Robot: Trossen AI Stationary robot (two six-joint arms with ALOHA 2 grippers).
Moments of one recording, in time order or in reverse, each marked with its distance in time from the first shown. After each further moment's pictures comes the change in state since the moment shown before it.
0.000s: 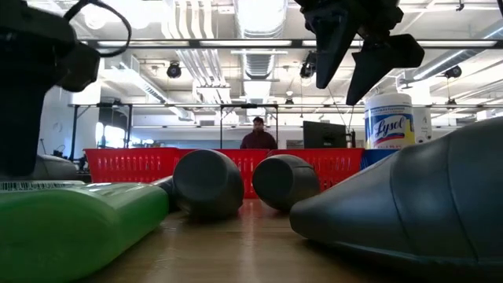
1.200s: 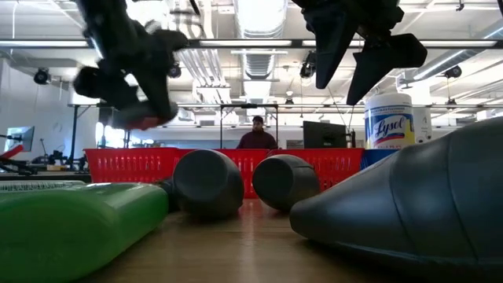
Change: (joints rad) left arm 0.496 -0.259 -0.006 -0.064 -0.107 0.469; right arm 0.002 0.000 0.000 0.001 0.002 0.047
